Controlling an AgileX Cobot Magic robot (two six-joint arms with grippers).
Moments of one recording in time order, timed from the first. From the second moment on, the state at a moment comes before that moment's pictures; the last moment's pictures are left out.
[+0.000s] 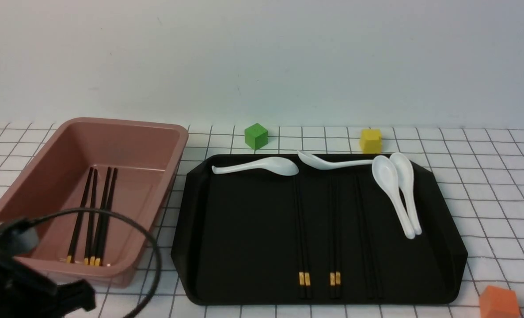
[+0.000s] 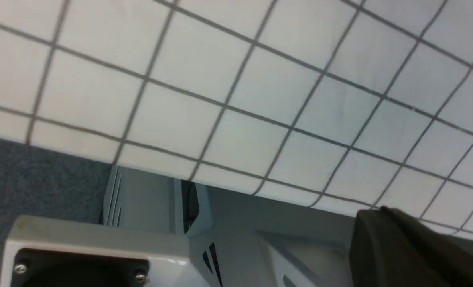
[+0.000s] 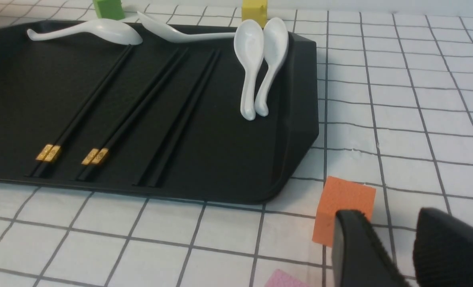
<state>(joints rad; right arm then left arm) 0.13 -0.01 0.02 0.01 0.37 0.06 -0.17 1.20 -0.76 -0.27 1.16 -0.43</state>
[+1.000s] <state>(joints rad) 0.13 -0.01 0.02 0.01 0.37 0.06 -0.69 2.11 -1.65 -0.15 0.92 -0.78</state>
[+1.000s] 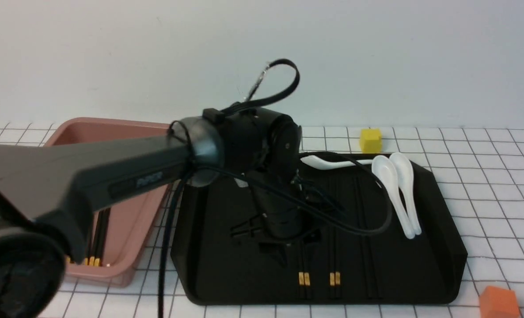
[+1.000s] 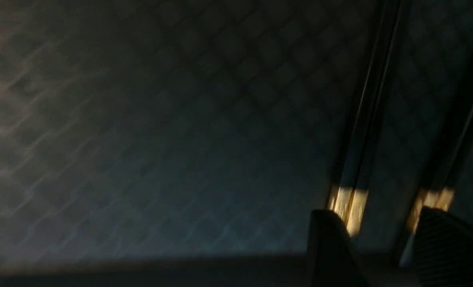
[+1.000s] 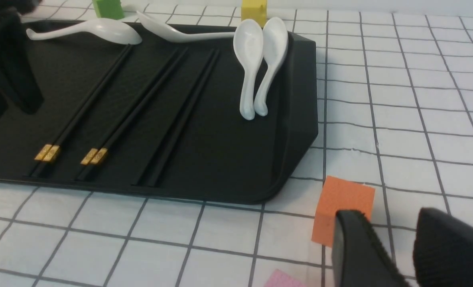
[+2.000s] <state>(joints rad) 0.13 -0.01 0.02 0.01 0.37 0.06 -0.69 2.25 -1.78 -0.02 1.06 -0.80</state>
